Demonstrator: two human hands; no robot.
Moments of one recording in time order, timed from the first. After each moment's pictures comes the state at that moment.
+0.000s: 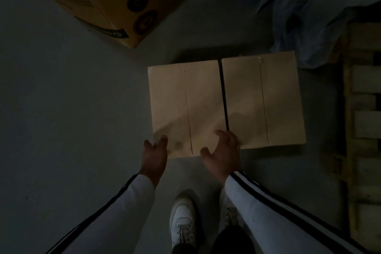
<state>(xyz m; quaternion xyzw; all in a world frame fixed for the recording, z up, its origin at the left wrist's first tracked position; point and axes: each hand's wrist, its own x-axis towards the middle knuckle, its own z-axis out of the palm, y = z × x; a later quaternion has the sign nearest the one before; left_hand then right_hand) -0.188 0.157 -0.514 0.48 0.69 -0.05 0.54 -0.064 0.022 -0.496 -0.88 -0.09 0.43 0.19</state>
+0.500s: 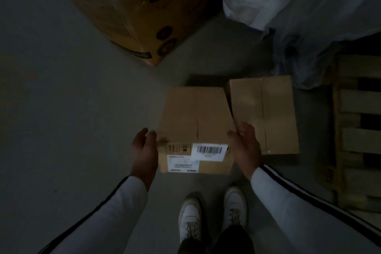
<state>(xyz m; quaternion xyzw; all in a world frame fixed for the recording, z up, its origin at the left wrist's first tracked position) -0.202 0.202 -0.389 0.50 0.66 0.12 0.55 -0.027 0.029 -0.397 -0.81 0.01 0.41 0.41</state>
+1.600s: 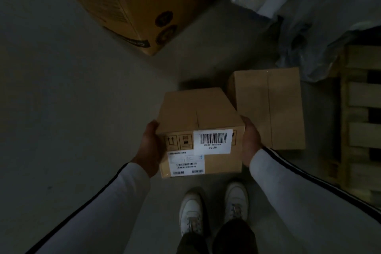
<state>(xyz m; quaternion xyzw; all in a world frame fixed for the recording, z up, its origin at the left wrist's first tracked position) -0.191 0.223 -0.424 0.28 0.62 -0.03 0.73 -0.010 0.056 -0.457 -0.71 0.28 0.45 0.46</state>
